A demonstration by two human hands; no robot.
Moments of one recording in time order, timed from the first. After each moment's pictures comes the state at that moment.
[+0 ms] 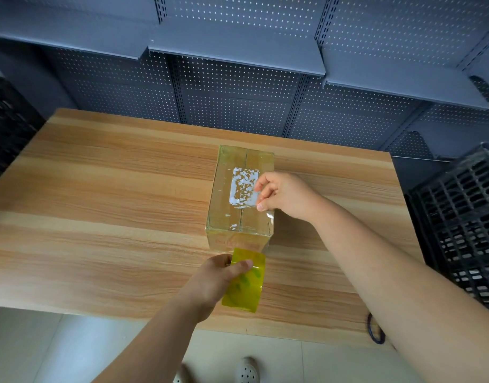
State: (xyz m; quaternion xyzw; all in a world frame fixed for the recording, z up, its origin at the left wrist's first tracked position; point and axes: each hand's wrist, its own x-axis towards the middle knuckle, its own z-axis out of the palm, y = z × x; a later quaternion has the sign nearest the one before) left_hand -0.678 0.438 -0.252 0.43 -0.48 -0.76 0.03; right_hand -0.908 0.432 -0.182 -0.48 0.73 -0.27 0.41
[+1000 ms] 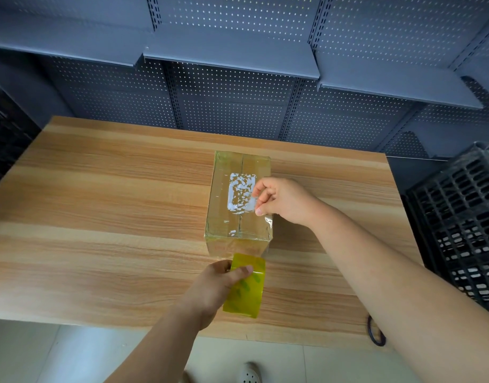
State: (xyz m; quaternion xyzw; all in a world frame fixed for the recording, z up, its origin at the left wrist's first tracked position) left_hand -0.681 0.439 -0.254 0.45 -0.46 -0.77 0.02; right_hand -0.909 0.436 -0.181 -0.49 0.73 -0.26 0.40
